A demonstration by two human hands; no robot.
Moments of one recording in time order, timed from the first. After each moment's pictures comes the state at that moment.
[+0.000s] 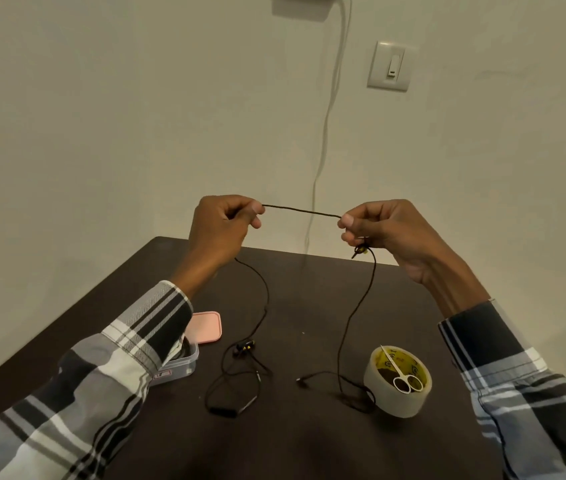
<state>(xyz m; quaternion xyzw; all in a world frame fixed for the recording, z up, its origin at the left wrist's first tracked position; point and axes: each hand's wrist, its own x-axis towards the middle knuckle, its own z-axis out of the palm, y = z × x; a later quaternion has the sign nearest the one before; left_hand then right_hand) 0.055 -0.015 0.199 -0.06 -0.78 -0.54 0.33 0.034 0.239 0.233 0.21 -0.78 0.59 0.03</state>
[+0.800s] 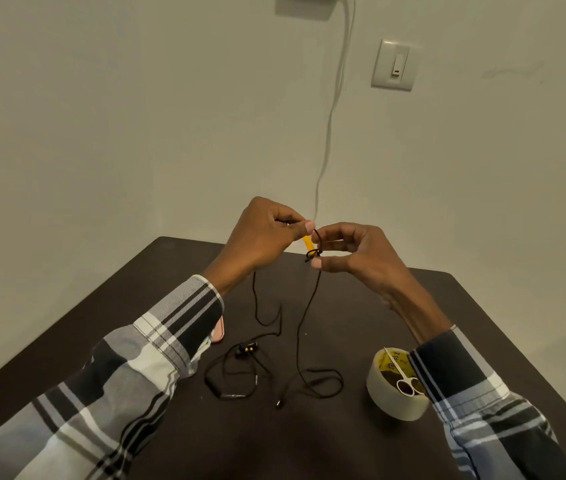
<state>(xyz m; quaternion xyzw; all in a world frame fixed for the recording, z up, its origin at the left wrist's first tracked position) 0.058 0.022 0.211 -0.14 -0.83 -0.49 0.23 0.037 0.210 0.195 0.24 -0.79 0.56 0.05</state>
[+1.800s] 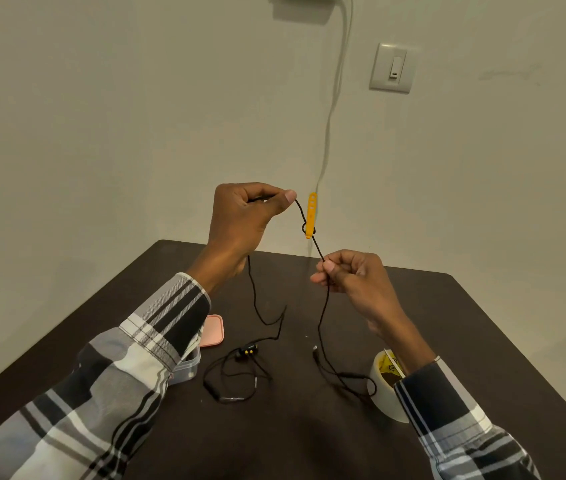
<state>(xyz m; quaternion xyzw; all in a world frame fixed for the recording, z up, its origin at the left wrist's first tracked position) 0.066 0.017 0.224 -0.10 -0.68 -0.65 0.32 0.042 0.204 0.156 0.16 -0.77 0.61 0.08</state>
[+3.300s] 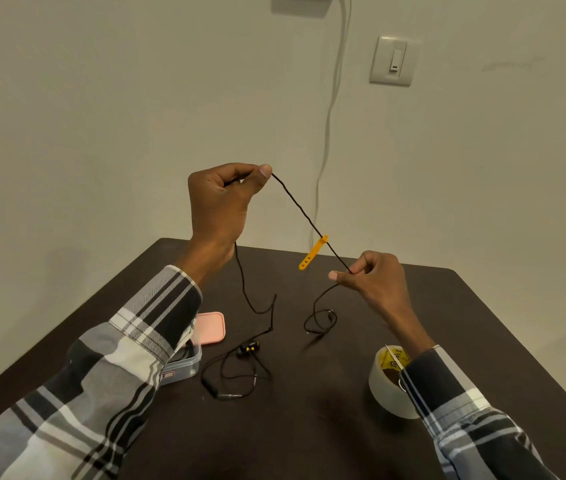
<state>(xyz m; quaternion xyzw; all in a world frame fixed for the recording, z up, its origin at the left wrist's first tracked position) 0.065 0.006 0.233 -0.09 -0.63 -0.66 0.40 0.005 0.234 0.131 0.09 -0.85 0.48 0.19</state>
